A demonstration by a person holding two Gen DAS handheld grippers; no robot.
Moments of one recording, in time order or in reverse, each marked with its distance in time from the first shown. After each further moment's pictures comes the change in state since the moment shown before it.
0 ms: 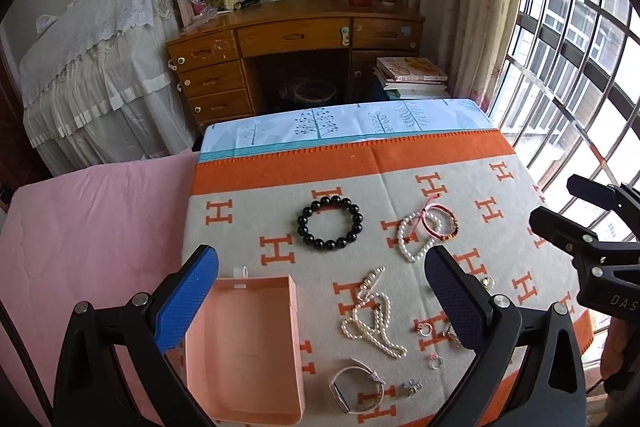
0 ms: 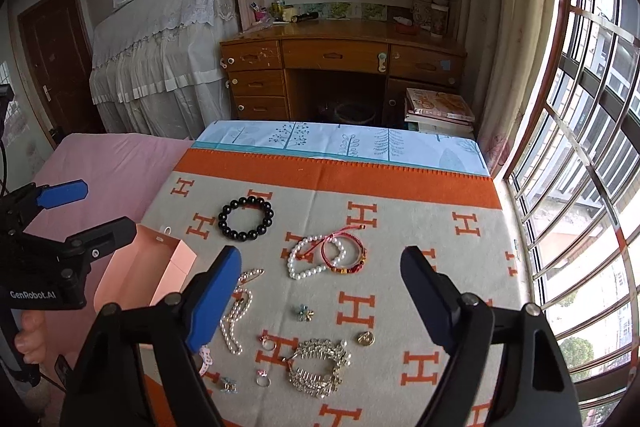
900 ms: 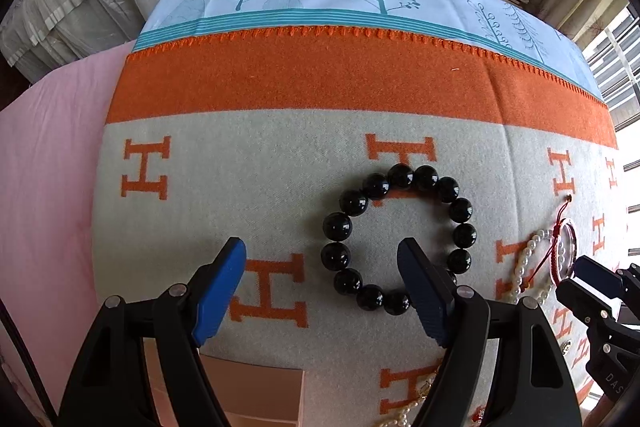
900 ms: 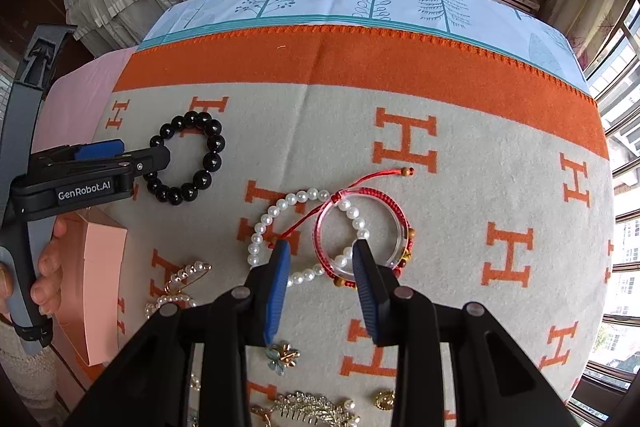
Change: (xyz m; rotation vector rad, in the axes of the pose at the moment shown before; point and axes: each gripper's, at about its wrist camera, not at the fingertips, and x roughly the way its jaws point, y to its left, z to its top) left arm 0.251 0.039 0.013 -0.150 0.450 -0.005; right arm 0.203 -0.016 -0.004 0.032 0.488 0.112
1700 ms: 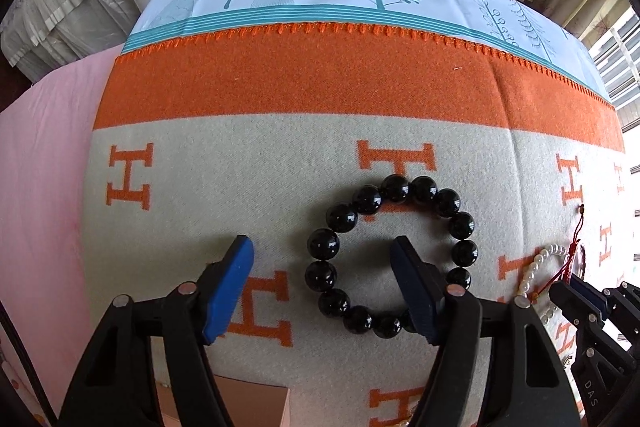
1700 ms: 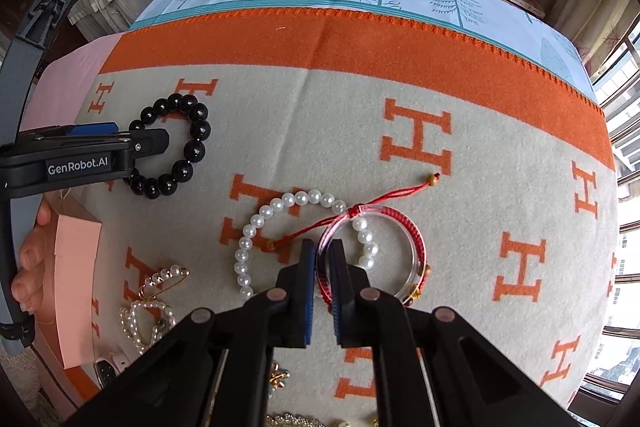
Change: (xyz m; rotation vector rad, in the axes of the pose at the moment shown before) left arm 0.015 -0.022 0.015 0.012 -0.008 0.015; right arm 0.021 0.005 0.000 -0.041 0.001 -0.057
